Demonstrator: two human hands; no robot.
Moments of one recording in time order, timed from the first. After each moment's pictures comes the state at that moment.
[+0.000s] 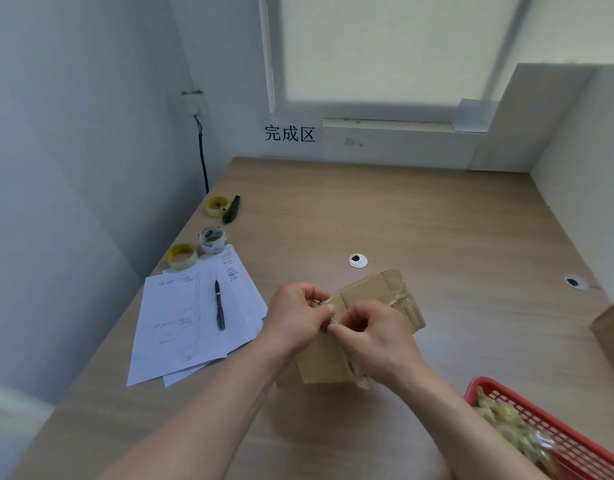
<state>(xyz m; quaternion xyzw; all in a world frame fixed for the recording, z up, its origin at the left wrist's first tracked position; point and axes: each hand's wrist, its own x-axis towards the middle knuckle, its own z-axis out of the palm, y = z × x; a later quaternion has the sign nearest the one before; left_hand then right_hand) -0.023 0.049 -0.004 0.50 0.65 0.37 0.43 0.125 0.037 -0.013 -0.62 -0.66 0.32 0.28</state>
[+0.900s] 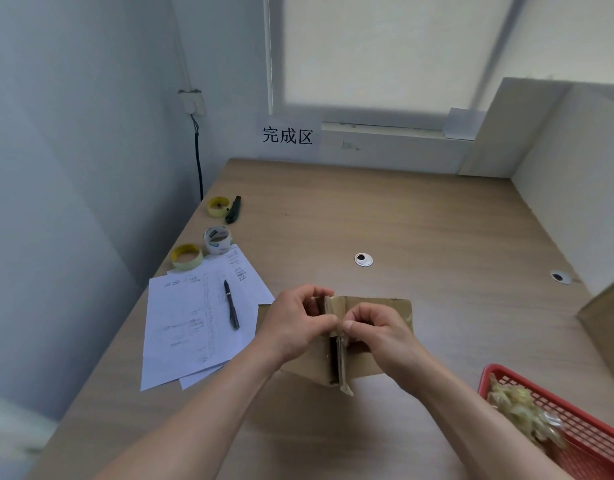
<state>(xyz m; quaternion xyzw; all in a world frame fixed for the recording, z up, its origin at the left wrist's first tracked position) -0.091 0.029 -0.008 0.58 0.58 0.36 0.45 0.078 0.017 -0.013 -0.51 -0.55 0.55 0.35</state>
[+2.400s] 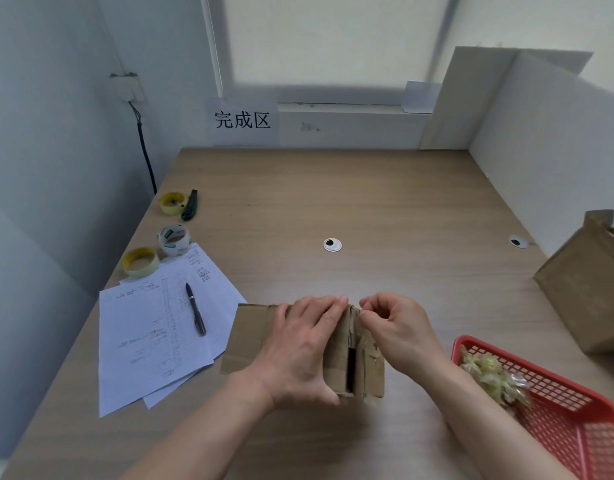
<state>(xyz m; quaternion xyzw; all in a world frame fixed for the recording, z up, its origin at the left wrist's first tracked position) -0.062 0.027 -0.054 0.89 0.42 0.12 0.12 0.133 0.023 -0.036 -0.67 -0.55 0.33 0.37</state>
